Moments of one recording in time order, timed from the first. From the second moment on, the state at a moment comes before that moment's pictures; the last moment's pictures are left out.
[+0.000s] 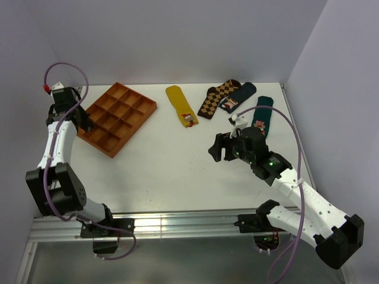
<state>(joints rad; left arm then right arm) 0.19 1.45 1.24 -0.44 -0.20 -0.43 0.55 0.89 0.75 -0.37 -0.07 0.34</state>
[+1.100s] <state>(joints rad) 0.39 1.77 1.25 0.05 0.12 0.16 0.55 1.07 0.81 -0.41 -0.08 0.28</state>
